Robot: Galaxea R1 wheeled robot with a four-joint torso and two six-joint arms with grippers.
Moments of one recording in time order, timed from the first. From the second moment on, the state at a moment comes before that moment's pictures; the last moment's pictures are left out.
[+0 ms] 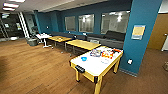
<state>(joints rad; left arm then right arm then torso) 1.57 3.01 -2.65 0.17 -0.14 -0.10 -1.55 3.00 -2.63 -0.08 0.03 0.04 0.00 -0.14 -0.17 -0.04</state>
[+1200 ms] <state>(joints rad) 1.56 3.01 -2.65 0.17 -0.14 -0.10 -1.55 3.00 -2.63 -0.08 0.03 0.04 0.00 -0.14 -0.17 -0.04</state>
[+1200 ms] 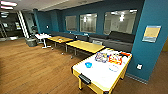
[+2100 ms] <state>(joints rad) 1.56 3.01 -2.65 0.17 -0.14 -0.10 -1.55 3.00 -2.63 -0.08 0.04 0.04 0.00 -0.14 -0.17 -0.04</state>
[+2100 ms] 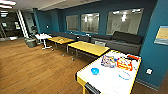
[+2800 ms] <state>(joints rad) 1.56 3.01 -2.65 0.17 -0.14 -0.10 -1.55 3.00 -2.63 -0.08 0.03 0.04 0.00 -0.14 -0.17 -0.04</state>
